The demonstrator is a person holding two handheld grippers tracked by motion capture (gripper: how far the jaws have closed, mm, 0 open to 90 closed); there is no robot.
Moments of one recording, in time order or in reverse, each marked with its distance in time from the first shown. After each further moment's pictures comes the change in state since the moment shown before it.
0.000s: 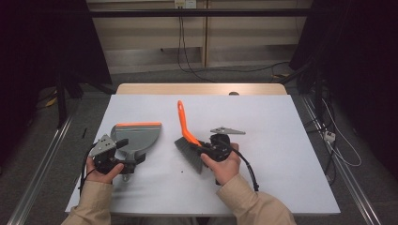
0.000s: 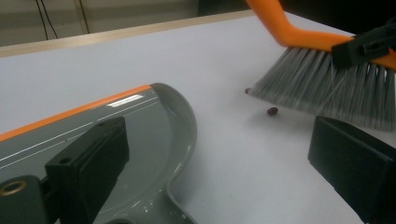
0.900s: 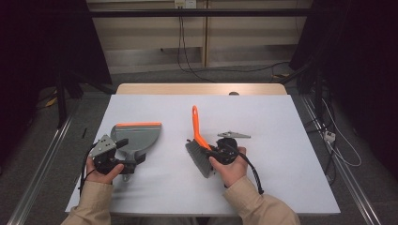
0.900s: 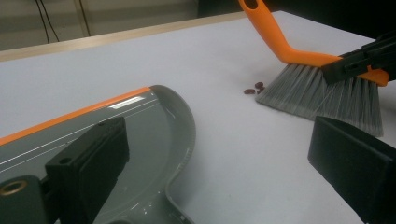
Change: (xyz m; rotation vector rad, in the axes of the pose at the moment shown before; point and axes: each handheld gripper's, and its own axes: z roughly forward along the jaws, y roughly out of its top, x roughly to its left) left arm -0.002 0.001 0.000 -0.002 0.003 0.015; right arm -0.029 -0.016 -0.008 0.049 -0.138 0.005
